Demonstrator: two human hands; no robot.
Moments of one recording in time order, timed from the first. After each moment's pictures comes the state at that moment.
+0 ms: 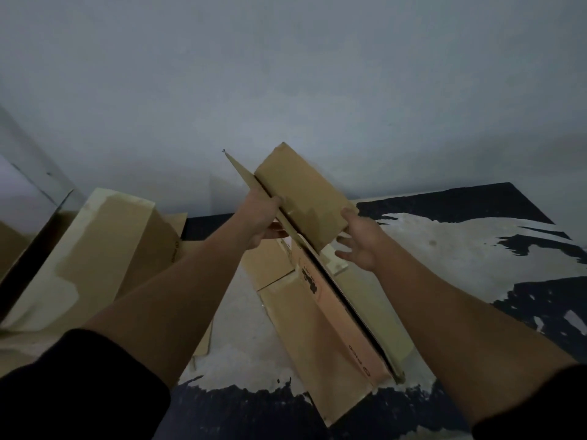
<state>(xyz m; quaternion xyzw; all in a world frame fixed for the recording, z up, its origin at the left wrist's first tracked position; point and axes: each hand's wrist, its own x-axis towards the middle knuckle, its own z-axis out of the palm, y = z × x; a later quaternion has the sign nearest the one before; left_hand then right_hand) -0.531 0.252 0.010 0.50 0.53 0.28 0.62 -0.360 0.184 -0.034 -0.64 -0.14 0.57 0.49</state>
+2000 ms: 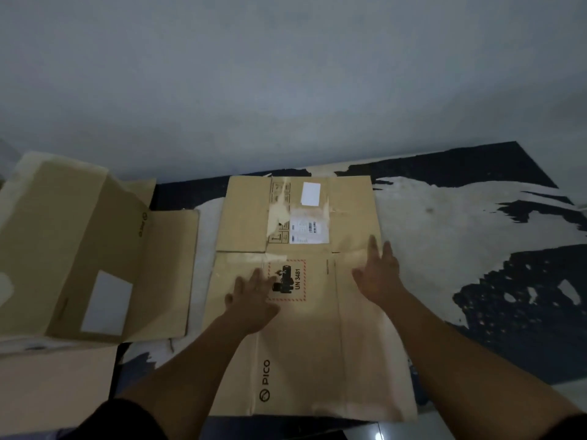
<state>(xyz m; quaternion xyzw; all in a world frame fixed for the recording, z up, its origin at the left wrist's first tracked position) -0.569 0.173 -0.205 0.77 0.55 -0.16 0.29 -0.320 0.117 -0.176 -0.86 -0.43 0.26 0.07</state>
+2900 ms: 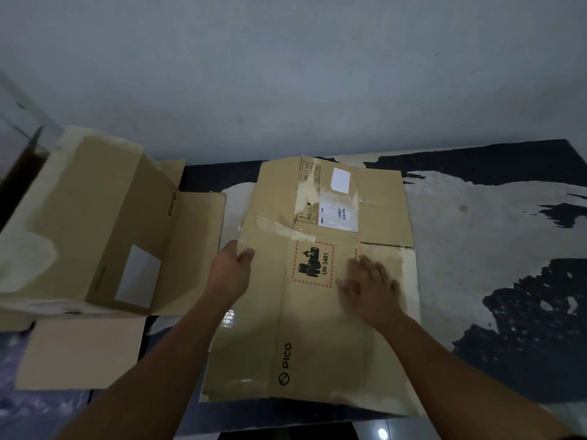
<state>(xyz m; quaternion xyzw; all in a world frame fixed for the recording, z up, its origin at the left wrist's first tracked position) -0.618 0.194 -0.144 0.60 0.69 0.20 0.35 -0.372 0.095 -0.210 -0.79 -0.54 0.27 0.06</state>
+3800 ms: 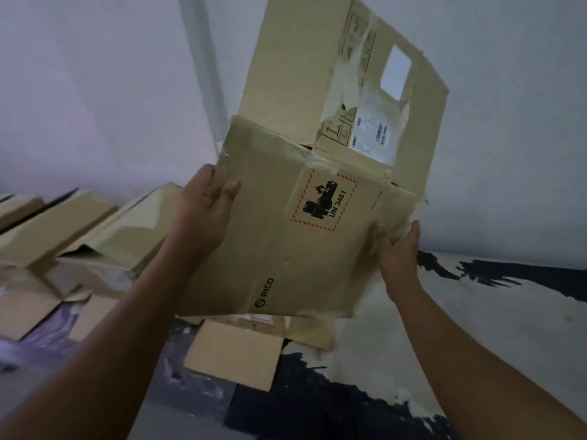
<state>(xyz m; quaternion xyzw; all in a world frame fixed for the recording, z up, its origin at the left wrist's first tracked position) -0.884 0.117 0.138 0.66 0.53 0.53 0.08 -0.602 0.170 0.008 -0.63 -0.39 0.30 0.60</state>
